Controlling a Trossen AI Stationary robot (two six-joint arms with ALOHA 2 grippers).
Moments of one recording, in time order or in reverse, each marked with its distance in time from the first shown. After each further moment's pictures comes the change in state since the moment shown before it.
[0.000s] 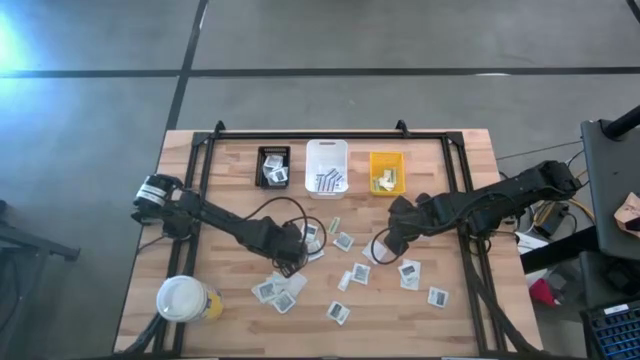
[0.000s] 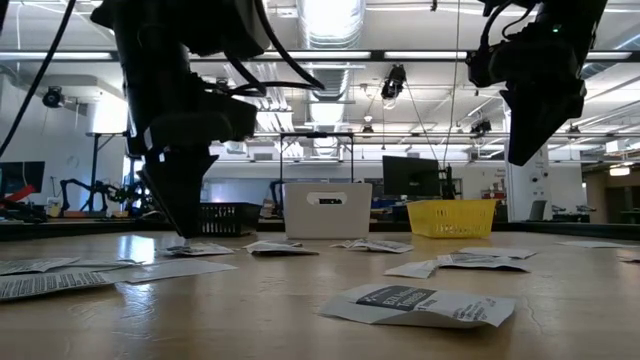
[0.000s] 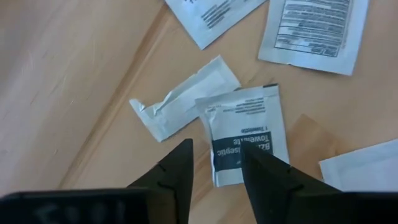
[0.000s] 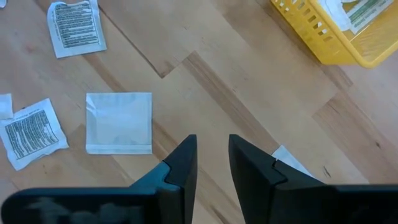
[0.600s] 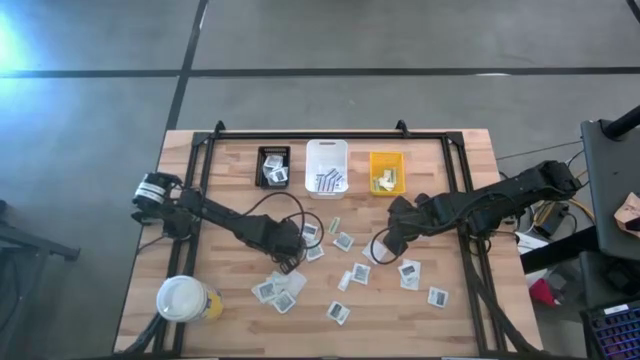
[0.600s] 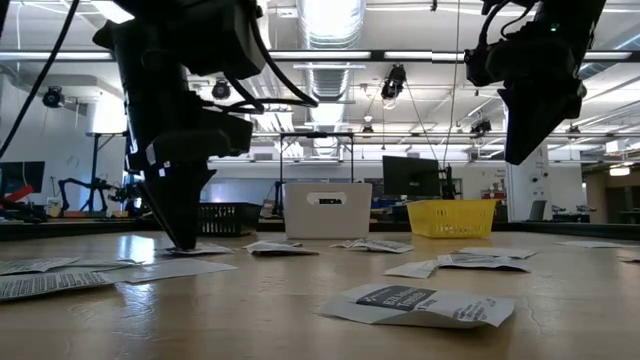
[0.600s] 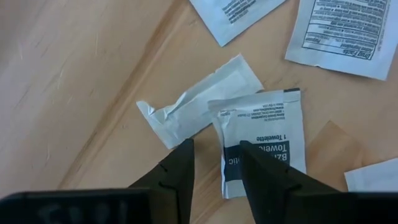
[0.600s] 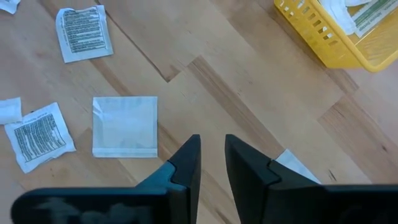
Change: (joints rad) left arm 0.040 -0.004 -0.081 0.076 0.043 0.007; right arm 0.000 0.000 0.000 0.019 0.000 0.000
